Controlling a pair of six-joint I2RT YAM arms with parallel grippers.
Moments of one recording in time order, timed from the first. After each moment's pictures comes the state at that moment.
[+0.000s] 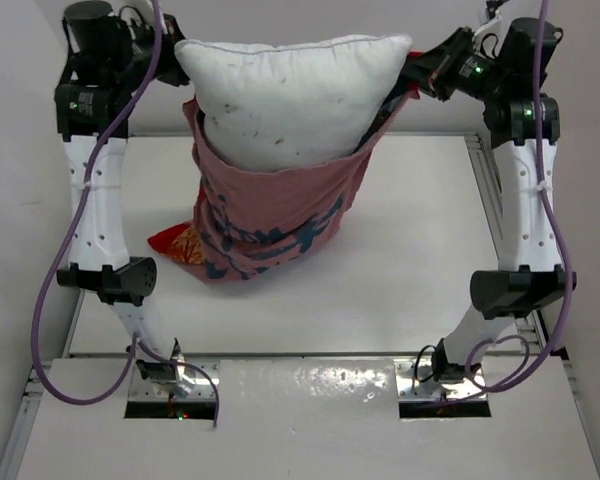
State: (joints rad) left arm -0.03 1.78 2.50 -0.87 0.46 0.01; right arm -0.01 1.72 2.17 -0.60 -0.68 0.86
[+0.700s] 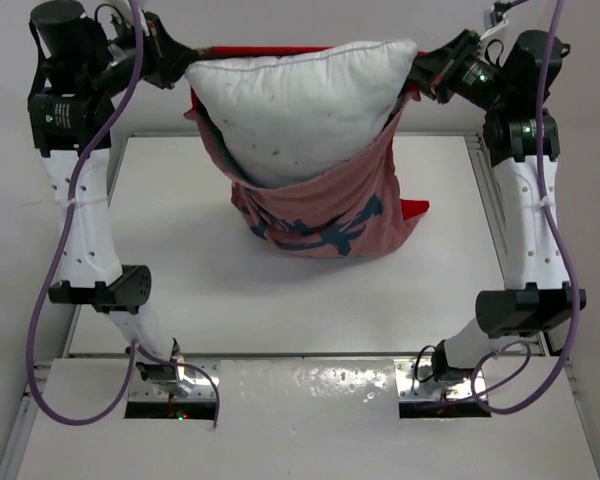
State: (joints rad) left arm 0.01 1.70 2.54 -0.88 0.59 0.04; right arm -0.01 1.57 1.95 -0.34 -0.72 0.95
